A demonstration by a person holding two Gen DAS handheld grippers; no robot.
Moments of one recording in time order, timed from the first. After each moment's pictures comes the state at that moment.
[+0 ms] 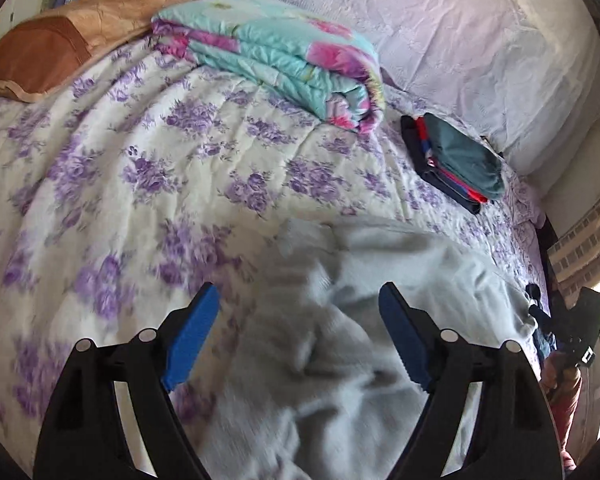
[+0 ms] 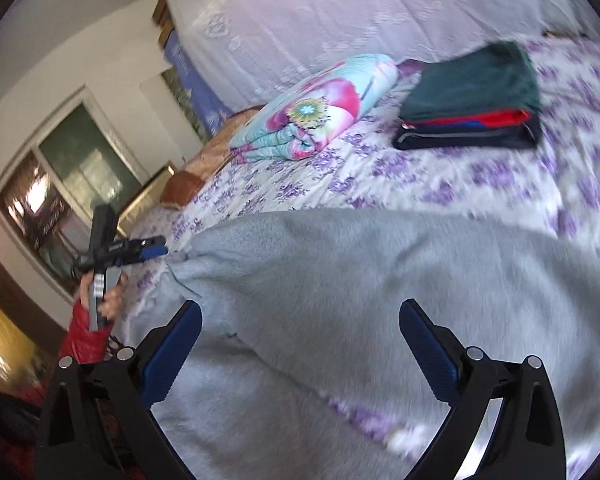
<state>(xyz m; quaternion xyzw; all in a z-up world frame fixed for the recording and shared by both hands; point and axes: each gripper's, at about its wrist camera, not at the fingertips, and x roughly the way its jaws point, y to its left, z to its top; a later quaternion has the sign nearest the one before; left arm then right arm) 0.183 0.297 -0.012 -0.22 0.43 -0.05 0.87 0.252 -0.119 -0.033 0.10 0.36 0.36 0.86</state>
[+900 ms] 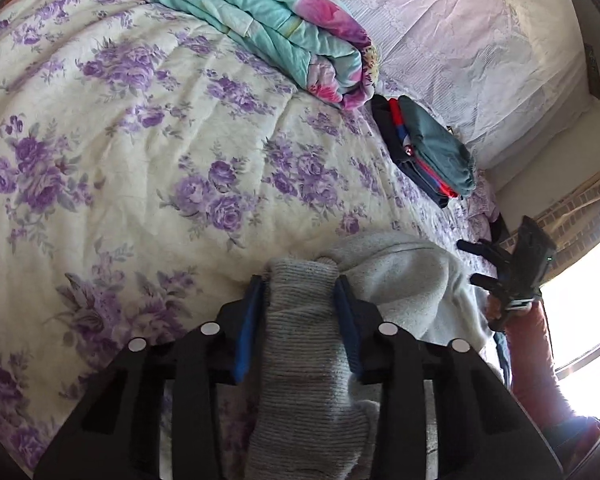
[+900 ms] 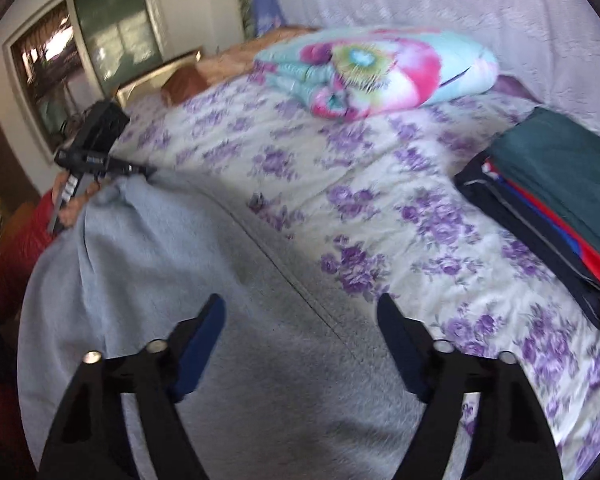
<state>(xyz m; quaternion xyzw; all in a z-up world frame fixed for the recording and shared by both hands) 0.249 0.313 -0.073 -0.29 0.45 -0.17 0.83 0.387 -0.033 -0.059 -0.15 0.40 0.43 0.80</state>
